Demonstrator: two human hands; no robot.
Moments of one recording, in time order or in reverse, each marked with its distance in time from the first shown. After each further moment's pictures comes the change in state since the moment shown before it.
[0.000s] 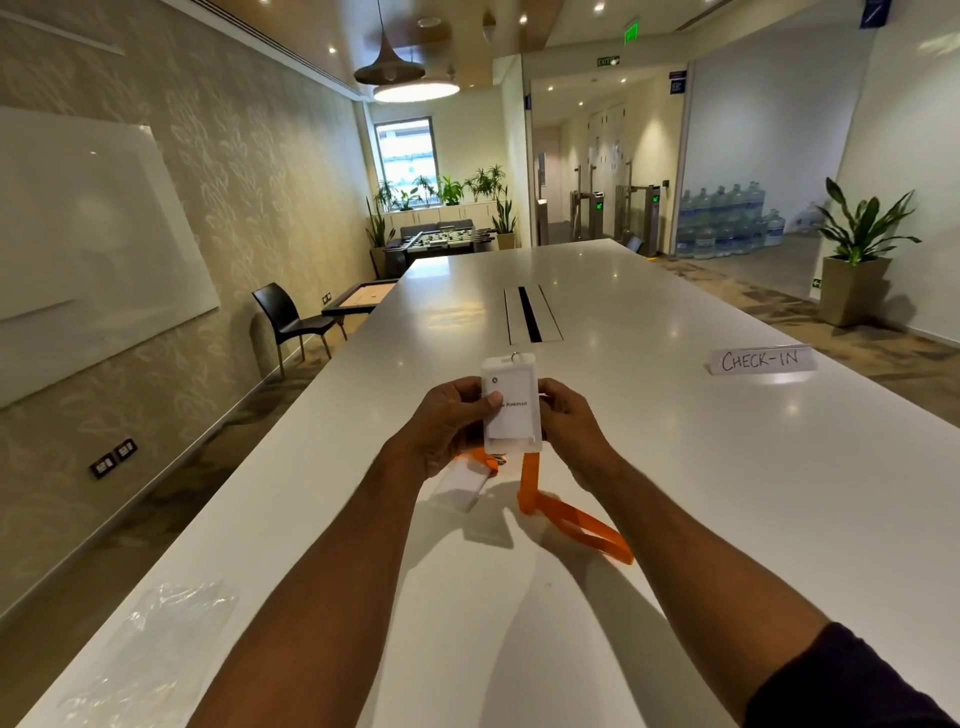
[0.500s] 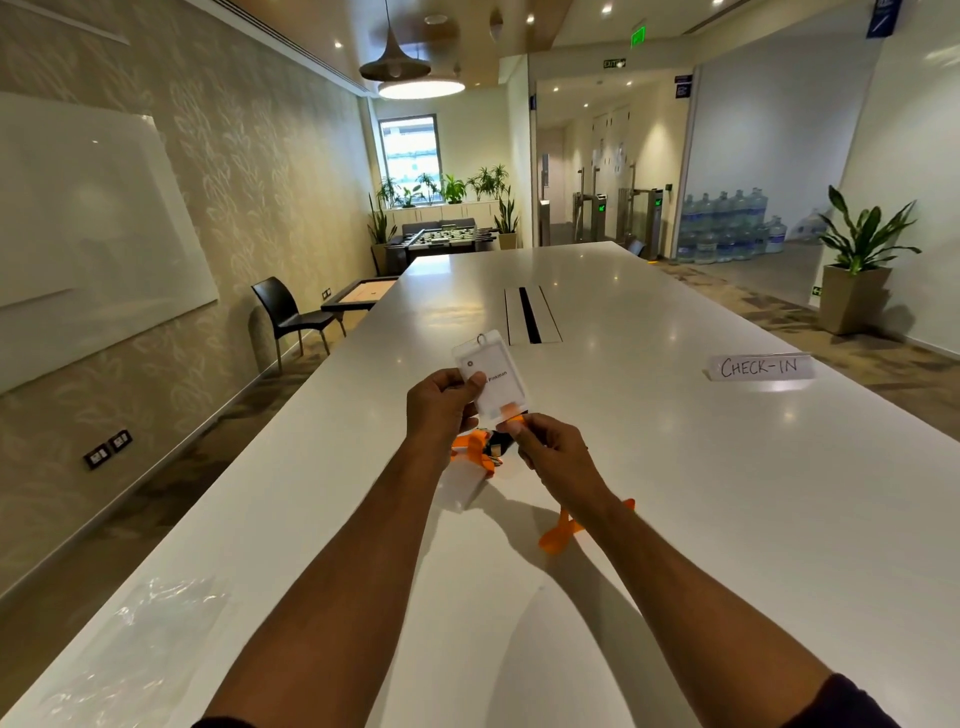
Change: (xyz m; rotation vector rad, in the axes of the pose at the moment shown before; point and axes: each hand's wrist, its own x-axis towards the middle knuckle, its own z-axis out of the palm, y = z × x) left_hand 0.021 -0.009 0.007 0.096 0.509 0.098; right_hand -0.020 0.022 0.010 -0.156 0.004 -0.051
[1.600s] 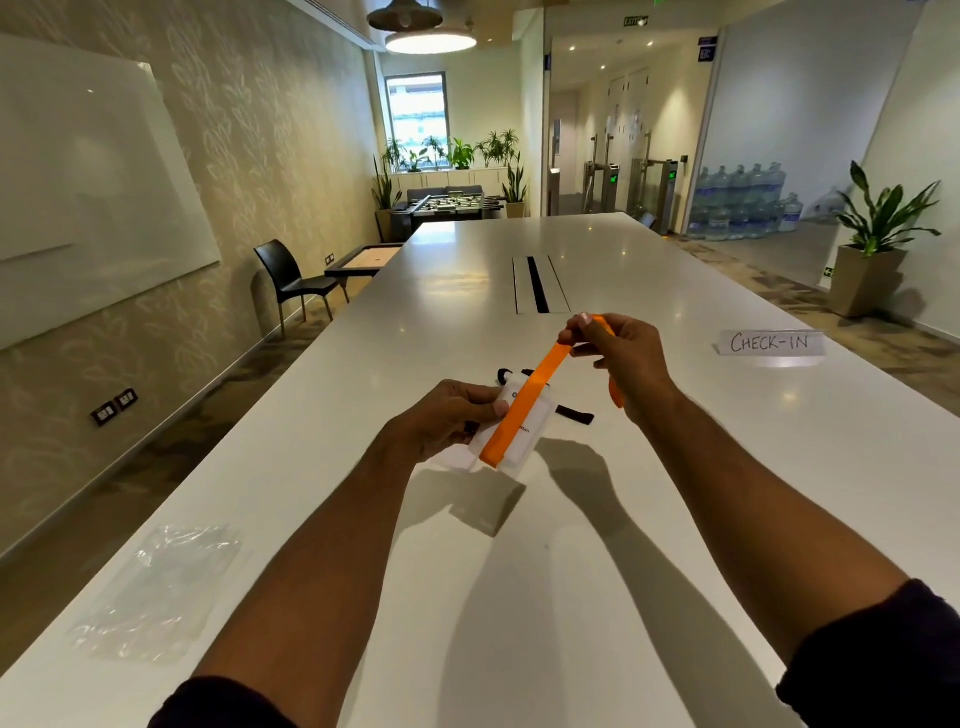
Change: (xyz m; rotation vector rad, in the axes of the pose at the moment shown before) left_hand -0.017 -0.018 -0.039 0.136 -0.647 -0.193; right_hand 0.039 -0.049 -0.065 0.068 0.193 0.051
